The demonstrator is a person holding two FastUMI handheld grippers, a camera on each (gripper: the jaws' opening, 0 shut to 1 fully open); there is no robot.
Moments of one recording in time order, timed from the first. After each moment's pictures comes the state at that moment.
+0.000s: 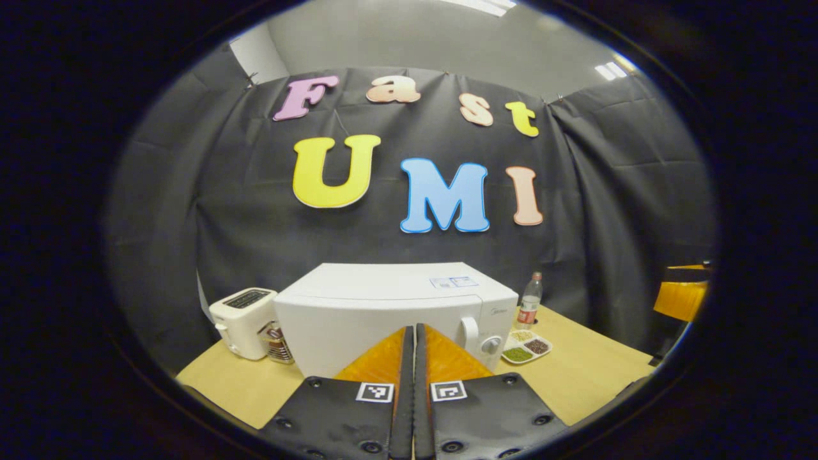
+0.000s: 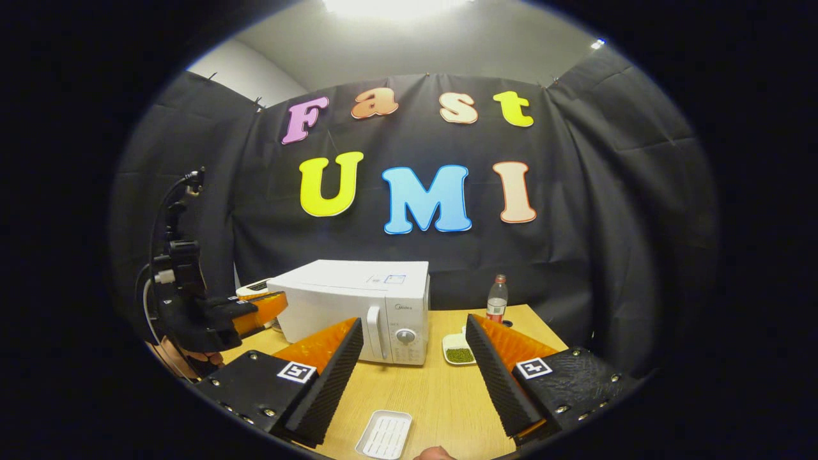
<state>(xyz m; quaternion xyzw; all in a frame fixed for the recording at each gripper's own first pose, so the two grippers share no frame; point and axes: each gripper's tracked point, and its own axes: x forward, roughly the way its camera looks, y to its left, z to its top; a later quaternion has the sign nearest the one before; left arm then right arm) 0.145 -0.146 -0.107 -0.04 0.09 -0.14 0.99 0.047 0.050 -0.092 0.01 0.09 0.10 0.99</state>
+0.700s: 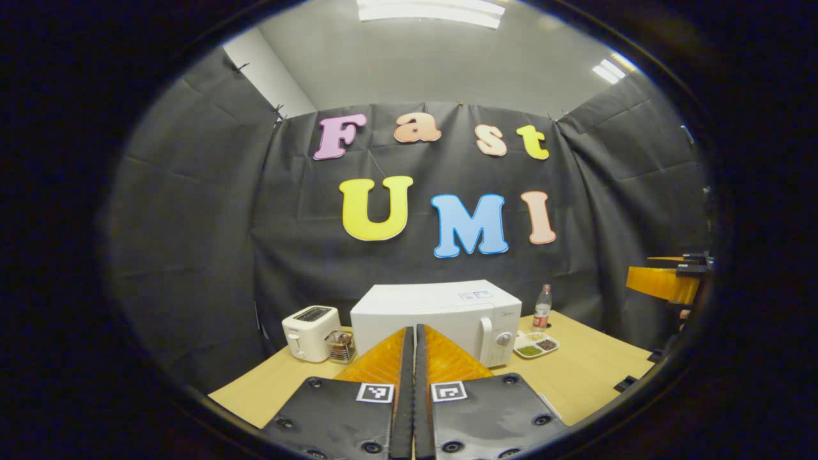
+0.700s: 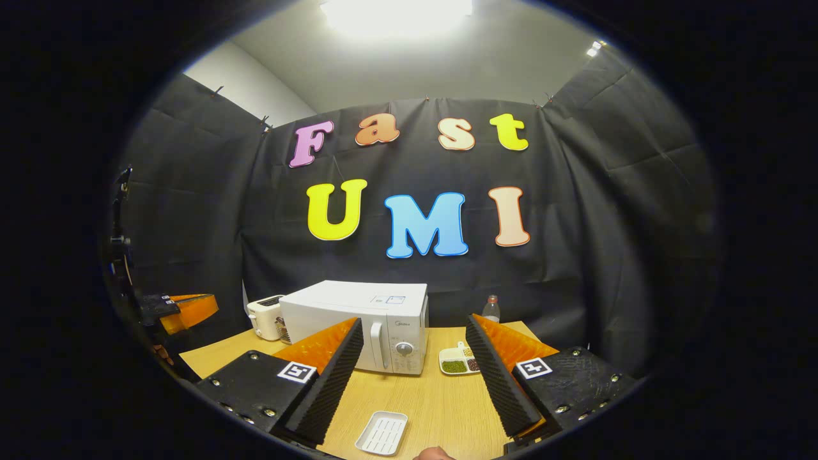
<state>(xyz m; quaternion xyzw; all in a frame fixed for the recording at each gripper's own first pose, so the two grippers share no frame) 0.013 -0.064 -0.038 -0.01 0.05 -0.08 1.00 0.009 0.040 -0.051 0.01 0.05 0.10 0.99</state>
